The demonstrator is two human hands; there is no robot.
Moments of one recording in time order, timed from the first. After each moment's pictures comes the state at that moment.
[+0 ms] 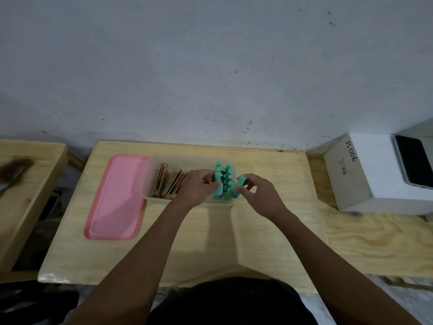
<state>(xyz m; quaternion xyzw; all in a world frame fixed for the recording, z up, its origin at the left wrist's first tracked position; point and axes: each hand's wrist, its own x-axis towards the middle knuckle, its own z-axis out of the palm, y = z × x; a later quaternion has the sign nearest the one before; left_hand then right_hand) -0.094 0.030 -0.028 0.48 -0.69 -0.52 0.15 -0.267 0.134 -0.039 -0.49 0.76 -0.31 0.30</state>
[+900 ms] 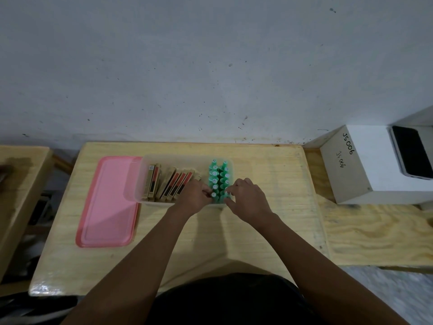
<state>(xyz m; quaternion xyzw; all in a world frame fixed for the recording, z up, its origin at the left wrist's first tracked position) -0.094 0.024 -0.069 0.46 -0.76 -0.46 0.01 -0.238 0.123 -0.057 -0.60 0.78 -0.07 0.17</state>
